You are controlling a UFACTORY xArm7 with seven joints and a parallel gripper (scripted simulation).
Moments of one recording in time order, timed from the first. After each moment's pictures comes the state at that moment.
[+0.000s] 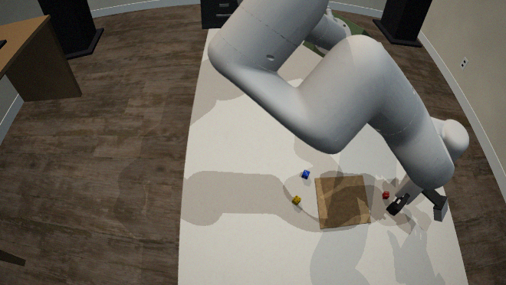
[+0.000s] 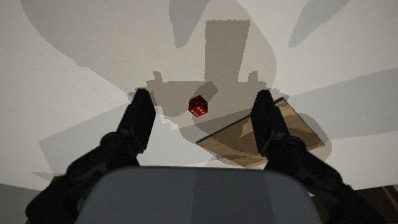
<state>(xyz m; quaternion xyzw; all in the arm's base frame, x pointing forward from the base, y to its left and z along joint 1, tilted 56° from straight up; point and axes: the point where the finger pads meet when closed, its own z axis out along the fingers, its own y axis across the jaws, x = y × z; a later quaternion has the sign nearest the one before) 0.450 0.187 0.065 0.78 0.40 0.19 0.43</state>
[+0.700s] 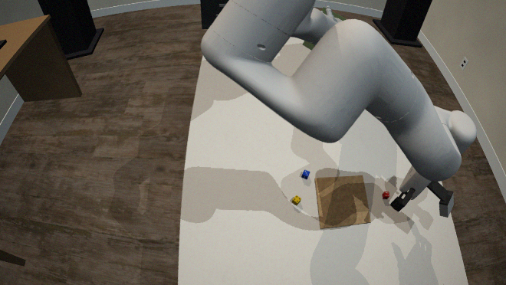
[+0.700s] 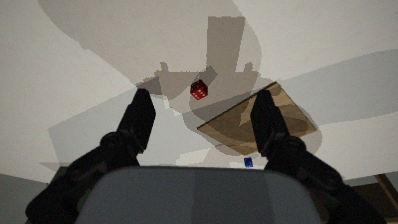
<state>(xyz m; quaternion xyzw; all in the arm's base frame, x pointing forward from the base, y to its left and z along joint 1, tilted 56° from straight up) 0.432 0.200 0.080 0.78 0.40 0.19 0.43</state>
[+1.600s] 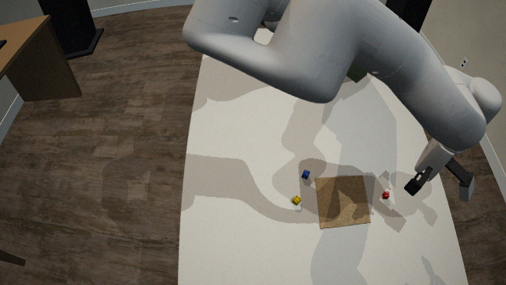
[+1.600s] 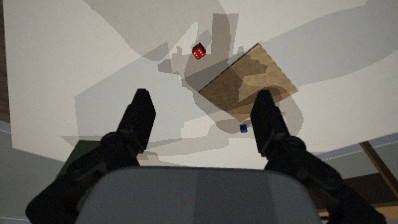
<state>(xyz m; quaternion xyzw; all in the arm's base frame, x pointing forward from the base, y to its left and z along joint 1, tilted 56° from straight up) 0.375 0.242 0.133 0.79 0.39 0.19 0.43</state>
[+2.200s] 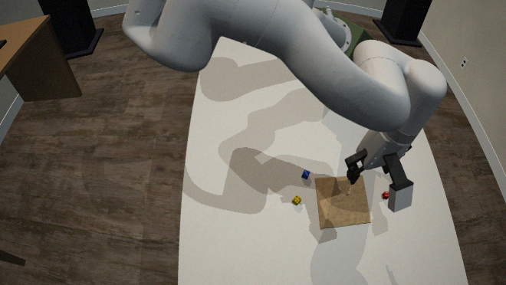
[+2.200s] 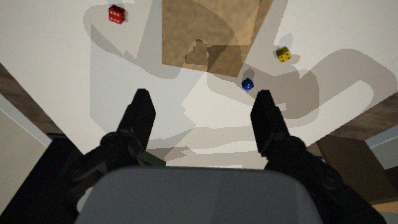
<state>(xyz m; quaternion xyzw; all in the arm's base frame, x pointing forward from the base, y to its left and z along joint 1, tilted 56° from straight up) 0.347 0.131 0.208 0.87 0.16 0.29 0.36</state>
